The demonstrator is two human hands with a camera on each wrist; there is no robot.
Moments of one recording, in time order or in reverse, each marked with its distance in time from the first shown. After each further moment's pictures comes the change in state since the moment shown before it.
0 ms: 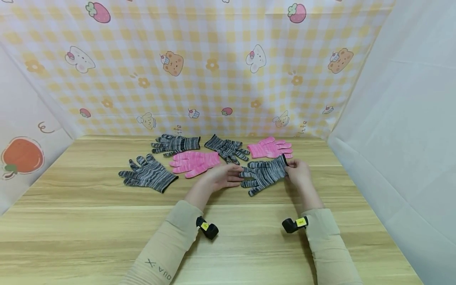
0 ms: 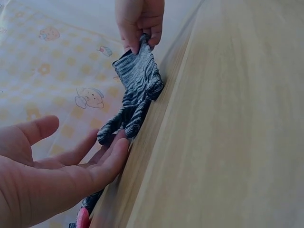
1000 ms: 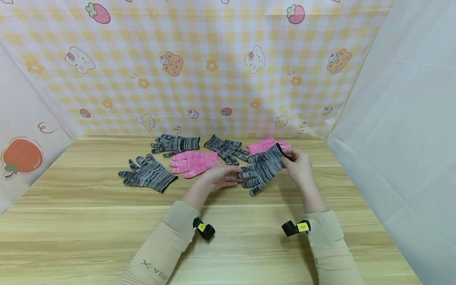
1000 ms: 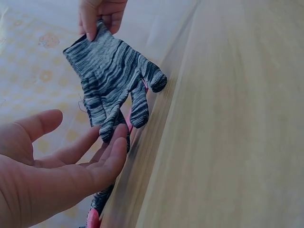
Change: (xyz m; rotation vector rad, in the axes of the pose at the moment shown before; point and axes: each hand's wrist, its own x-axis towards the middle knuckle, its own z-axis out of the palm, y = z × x) left_hand -0.007 0.001 -0.002 0.054 -0.013 0.028; right_hand -0.019 -0.036 -0.006 0.074 0.131 -0.220
